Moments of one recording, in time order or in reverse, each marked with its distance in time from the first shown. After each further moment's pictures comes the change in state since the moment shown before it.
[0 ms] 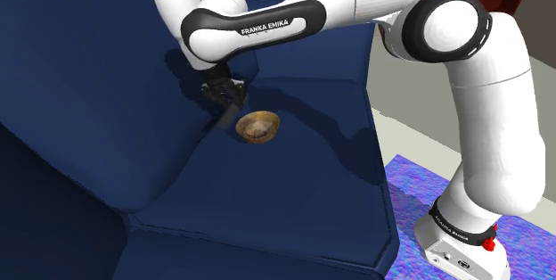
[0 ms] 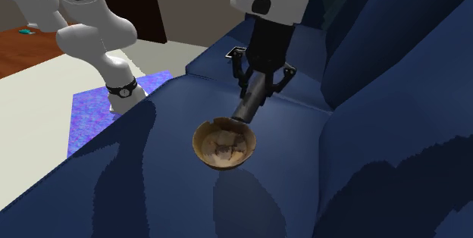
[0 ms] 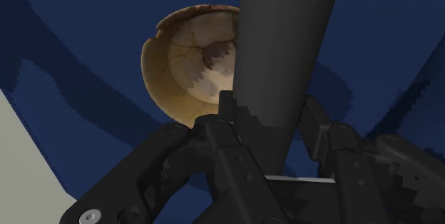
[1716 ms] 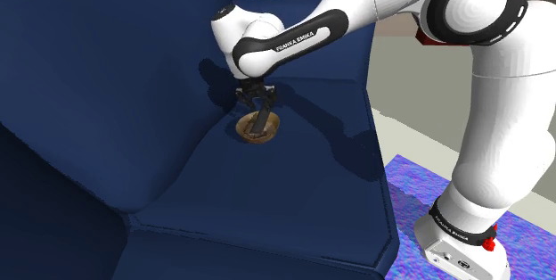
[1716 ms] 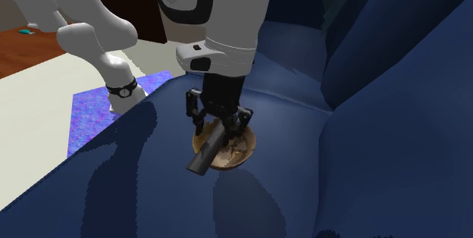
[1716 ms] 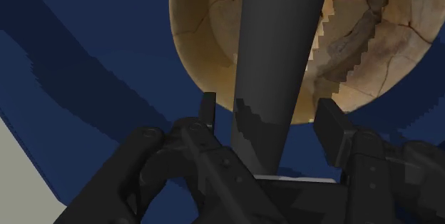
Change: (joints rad) arm -0.240 -0.159 -0.023 -0.393 0.048 0.294 -0.109
